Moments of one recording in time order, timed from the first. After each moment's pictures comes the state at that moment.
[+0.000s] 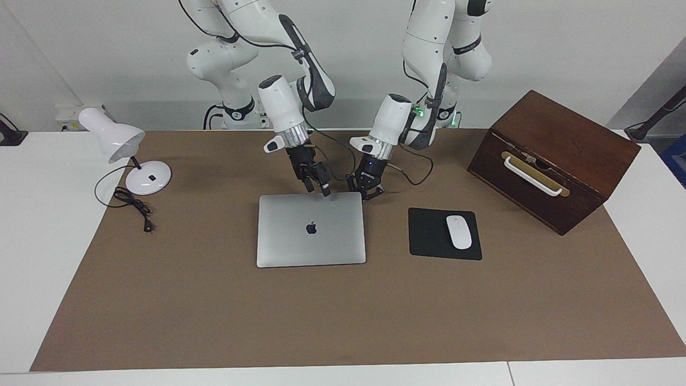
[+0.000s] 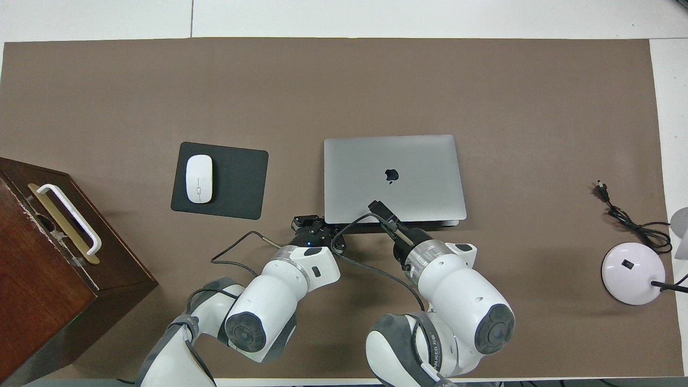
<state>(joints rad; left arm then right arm) -0.86 0.27 0.07 -2.50 -0.22 3.49 0.03 0.69 0.07 0.03 -2.50 0.83 3.24 0.72</state>
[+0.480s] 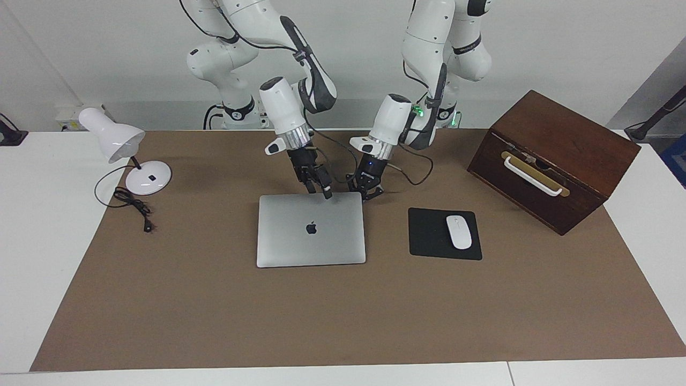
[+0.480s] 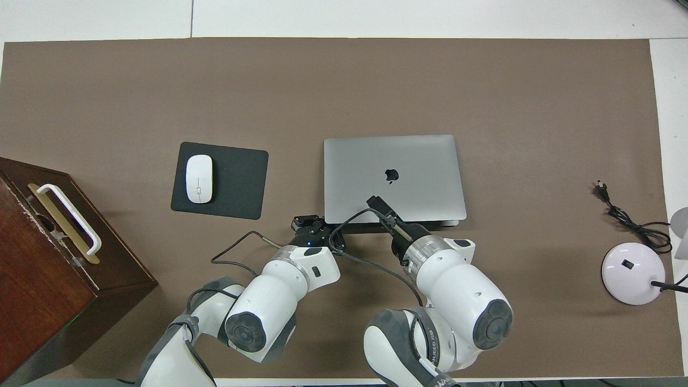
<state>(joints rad) -0.86 0.27 0.07 -2.50 -0.22 3.49 0.03 0.68 0.08 0.03 -2.47 0.83 3.24 0.72</state>
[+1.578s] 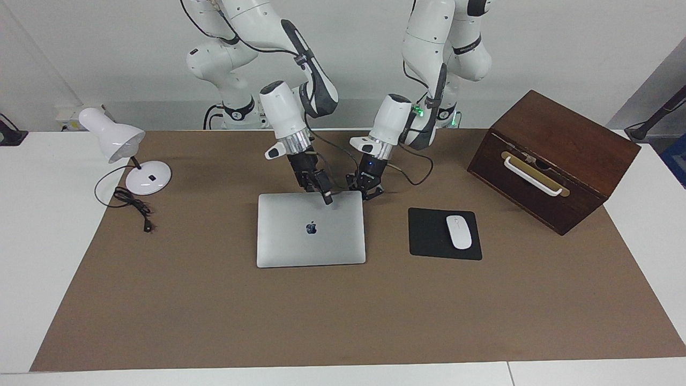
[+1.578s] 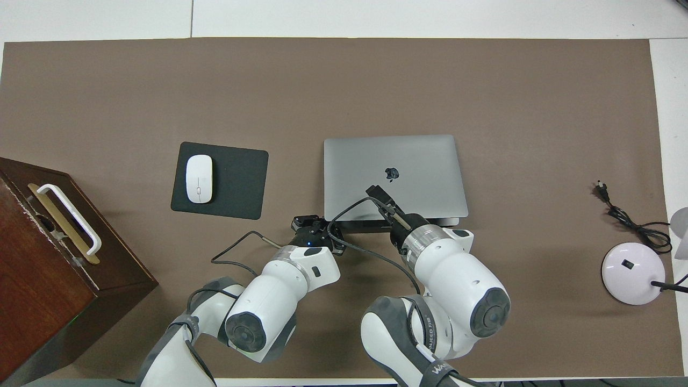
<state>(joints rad) -0.86 0.27 0.07 -2.50 -0.22 3.49 0.03 0.66 0.12 0.02 -2.42 0.83 3.24 0.72</state>
